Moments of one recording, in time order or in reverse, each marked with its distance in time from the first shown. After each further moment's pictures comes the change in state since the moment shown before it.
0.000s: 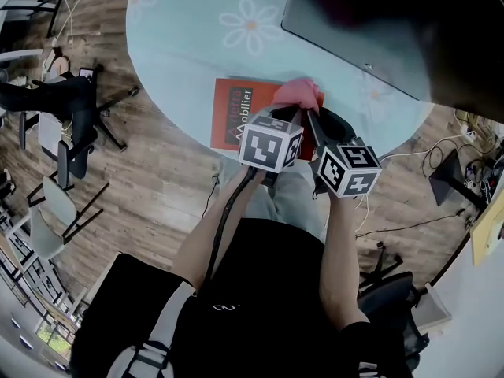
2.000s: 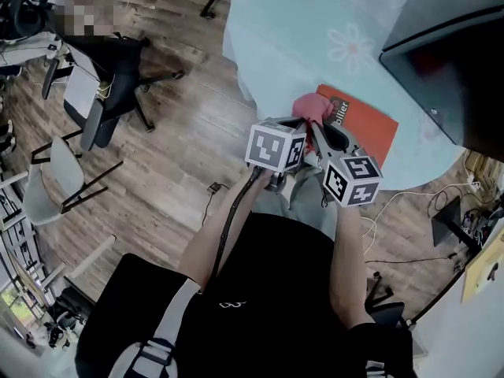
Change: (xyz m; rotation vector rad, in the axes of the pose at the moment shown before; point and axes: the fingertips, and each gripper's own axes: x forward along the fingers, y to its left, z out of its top) left arm -0.134 0.139 -0.051 -0.168 -0.054 0.051; right arm 0.066 0.195 -0.019 -0.208 0.043 0.179
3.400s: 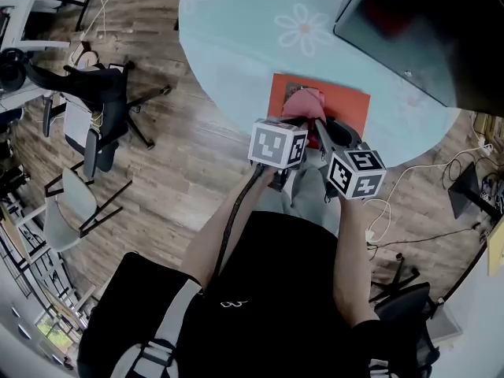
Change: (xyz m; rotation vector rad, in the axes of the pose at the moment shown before) left arm 0.066 -0.073 -0.018 0.090 0.119 -0.038; right arm -0.054 -0.088 -0.035 0.183 -0.042 -0.095
